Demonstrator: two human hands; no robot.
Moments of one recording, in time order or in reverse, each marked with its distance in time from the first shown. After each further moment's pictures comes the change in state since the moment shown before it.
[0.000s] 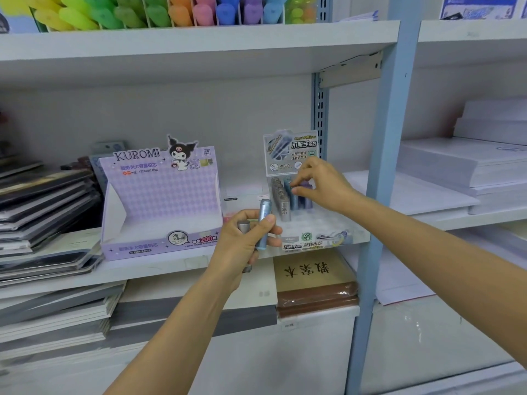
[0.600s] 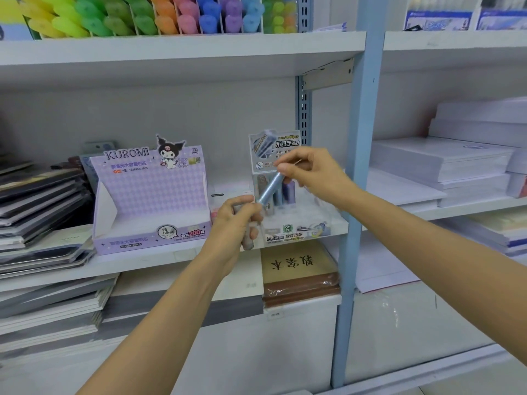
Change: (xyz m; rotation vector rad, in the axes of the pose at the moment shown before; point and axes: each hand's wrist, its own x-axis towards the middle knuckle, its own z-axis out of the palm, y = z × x) left_hand -0.005 0.017 0.018 -0.040 0.046 -0.051; right_hand -0.033 -0.038 -0.044 0.691 0.050 0.029
